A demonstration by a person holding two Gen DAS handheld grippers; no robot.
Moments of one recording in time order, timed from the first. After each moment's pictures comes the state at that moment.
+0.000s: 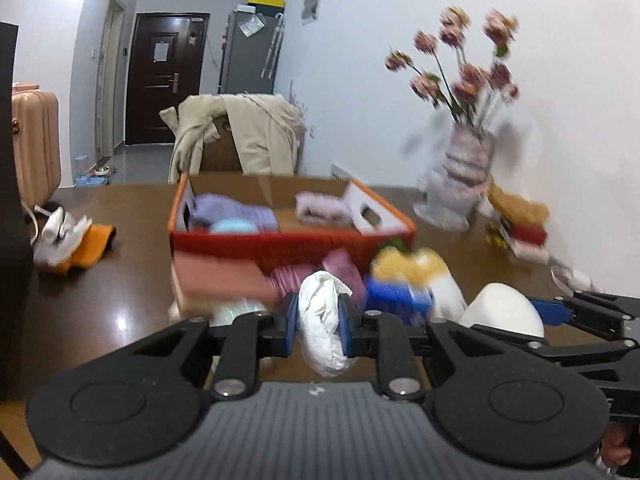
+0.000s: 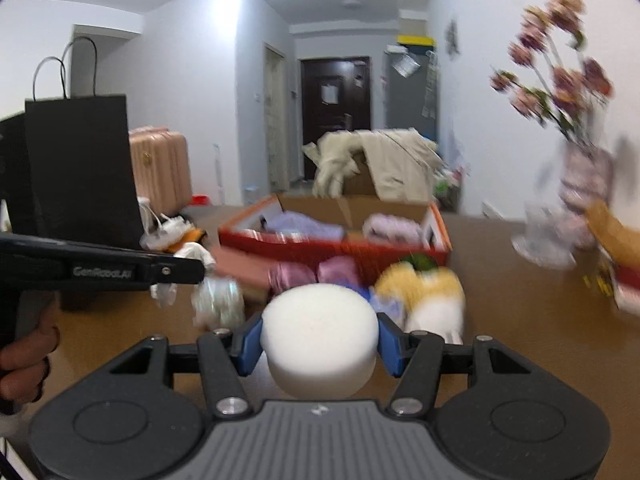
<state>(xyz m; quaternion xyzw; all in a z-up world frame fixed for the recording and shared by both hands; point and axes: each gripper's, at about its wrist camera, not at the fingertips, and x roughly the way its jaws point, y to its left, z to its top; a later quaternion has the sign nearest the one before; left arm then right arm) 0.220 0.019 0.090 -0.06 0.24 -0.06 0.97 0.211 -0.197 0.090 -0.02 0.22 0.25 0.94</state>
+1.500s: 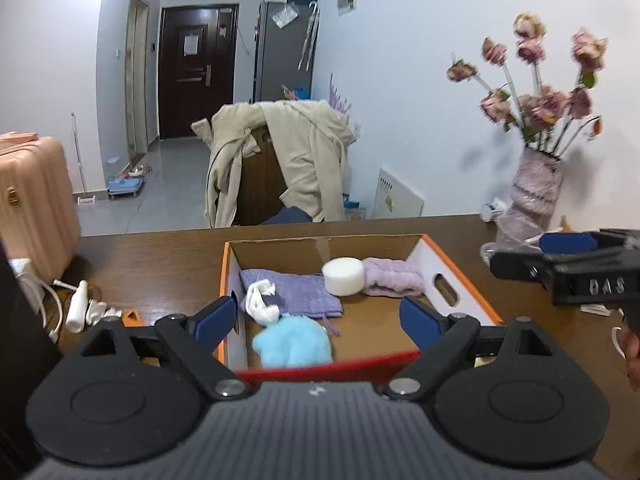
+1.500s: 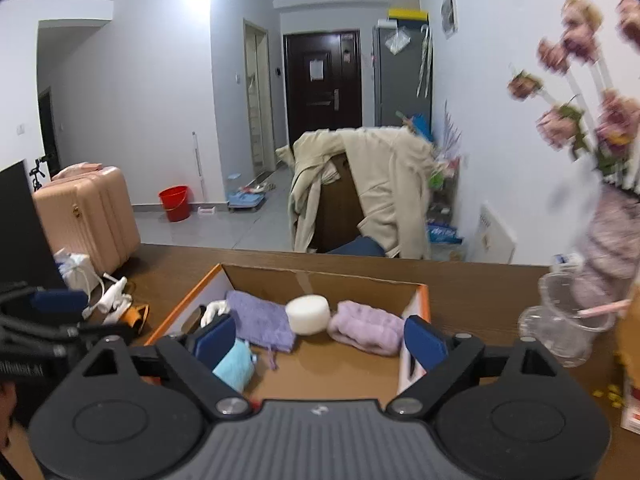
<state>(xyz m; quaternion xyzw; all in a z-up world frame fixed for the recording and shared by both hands) 0.335 0.053 0.166 -0.04 0.26 0.00 0.96 0.408 -0.166 0.186 -0.03 0.26 0.23 0.94</state>
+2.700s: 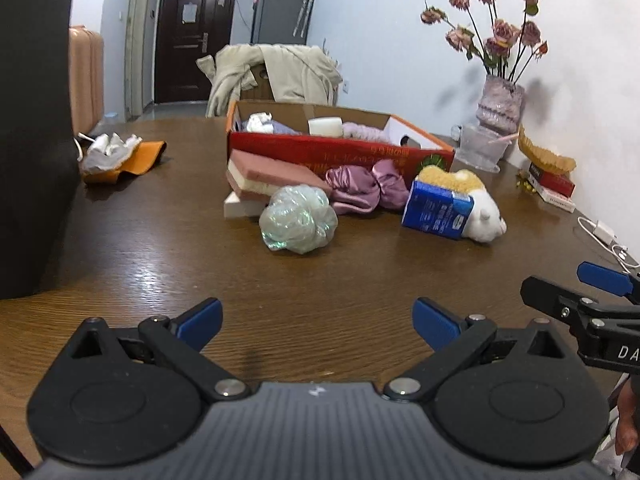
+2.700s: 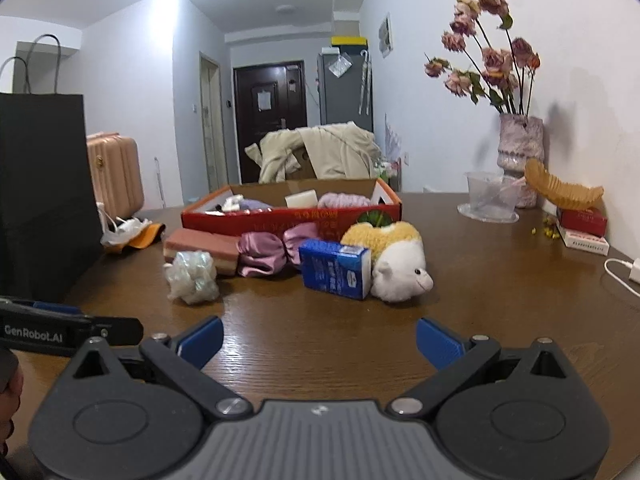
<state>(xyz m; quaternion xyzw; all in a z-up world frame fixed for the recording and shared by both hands) 0.158 0.038 0.027 -0.06 0.30 -0.02 0.95 0.147 -0.185 0.040 0.01 0.22 0.14 0.97</state>
